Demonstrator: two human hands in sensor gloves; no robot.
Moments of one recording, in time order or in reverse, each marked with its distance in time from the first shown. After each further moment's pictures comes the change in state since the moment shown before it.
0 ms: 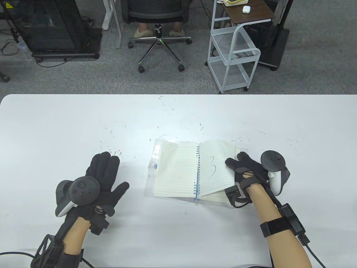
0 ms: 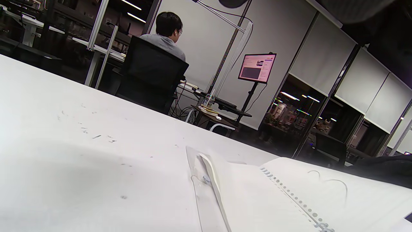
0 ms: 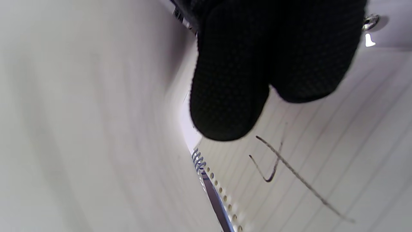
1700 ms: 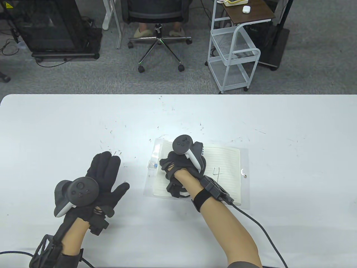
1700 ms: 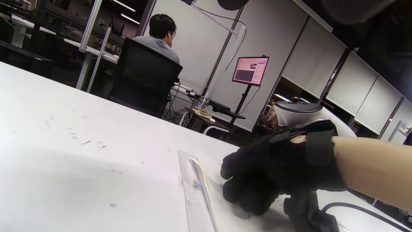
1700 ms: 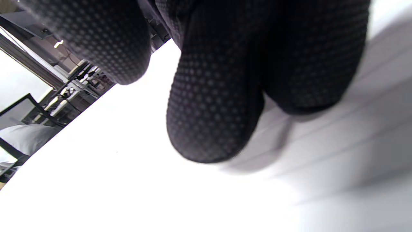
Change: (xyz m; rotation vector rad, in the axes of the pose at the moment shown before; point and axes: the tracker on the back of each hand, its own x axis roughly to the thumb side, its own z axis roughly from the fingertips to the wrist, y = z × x) left_hand 0.002 0.004 0.002 0.009 -0.030 0.005; right_hand 0.078 0.215 -0.033 0.276 -0.111 0.503
